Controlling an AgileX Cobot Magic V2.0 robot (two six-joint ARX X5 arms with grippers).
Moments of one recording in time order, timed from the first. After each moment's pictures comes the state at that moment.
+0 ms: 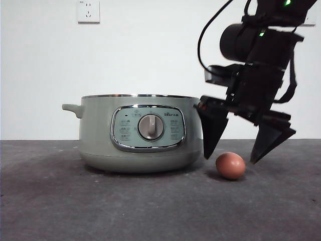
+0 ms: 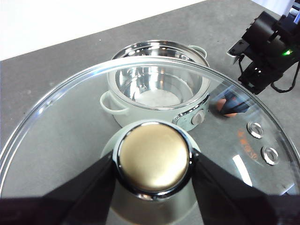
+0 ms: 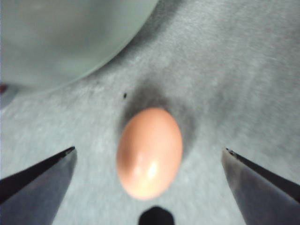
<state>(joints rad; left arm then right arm) -0.33 0.66 1.32 -1.15 0.12 0.06 0.43 1.75 1.15 -0.59 -0.11 0.03</state>
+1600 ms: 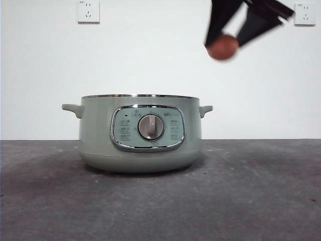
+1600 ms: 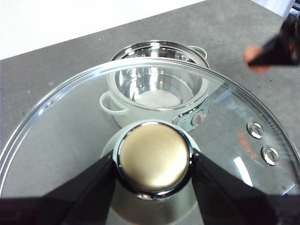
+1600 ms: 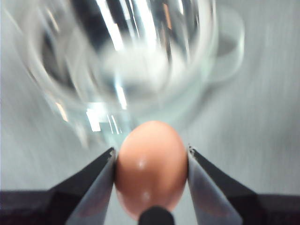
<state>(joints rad) -0.33 0.66 1.32 -1.14 0.12 0.05 0.55 1.35 1.27 -0.68 -0.06 0.06</state>
